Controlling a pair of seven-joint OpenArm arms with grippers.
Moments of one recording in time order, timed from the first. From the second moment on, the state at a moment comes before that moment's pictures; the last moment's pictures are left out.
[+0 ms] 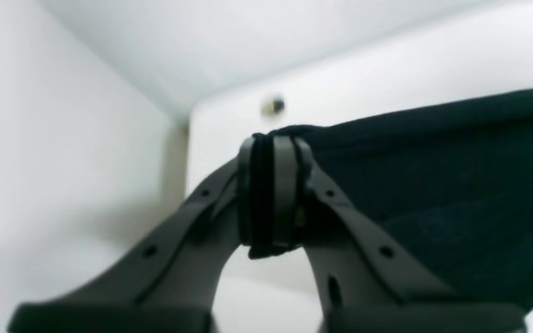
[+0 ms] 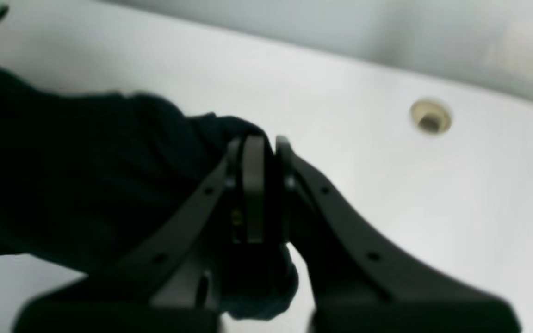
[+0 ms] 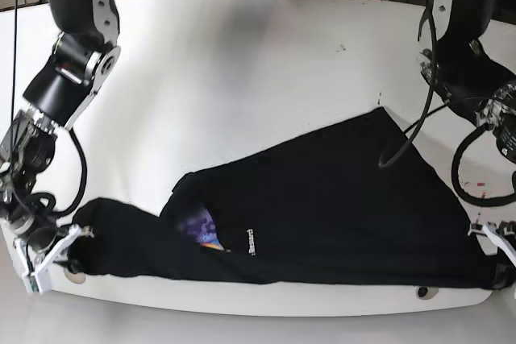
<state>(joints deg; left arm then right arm) -41.4 -16.5 -27.3 108.9 -21.5 -41.9 84.2 39.6 20.1 27.2 77.5 28.5 40.4 -69.3</state>
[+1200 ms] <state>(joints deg) -29.5 -20.0 -31.1 102.7 -20.5 -41.9 84.2 25.8 25.2 29.9 68.3 39.9 39.7 -71.7</state>
